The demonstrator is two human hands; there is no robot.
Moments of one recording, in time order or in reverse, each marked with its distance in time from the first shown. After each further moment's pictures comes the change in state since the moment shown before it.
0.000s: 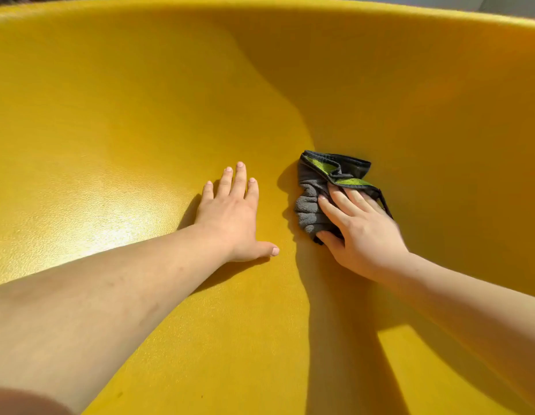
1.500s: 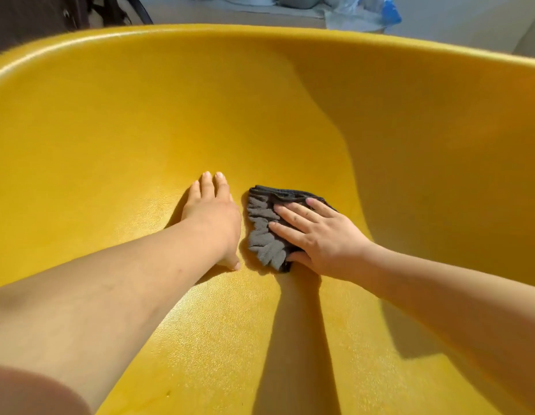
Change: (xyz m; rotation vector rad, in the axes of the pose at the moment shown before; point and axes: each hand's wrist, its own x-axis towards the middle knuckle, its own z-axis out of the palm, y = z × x) left_hand -0.019 -0.078 -0.008 0.224 -0.210 -0.159; right_hand 0.067 -0.078 0.001 -0.174 -0.040 -0.550
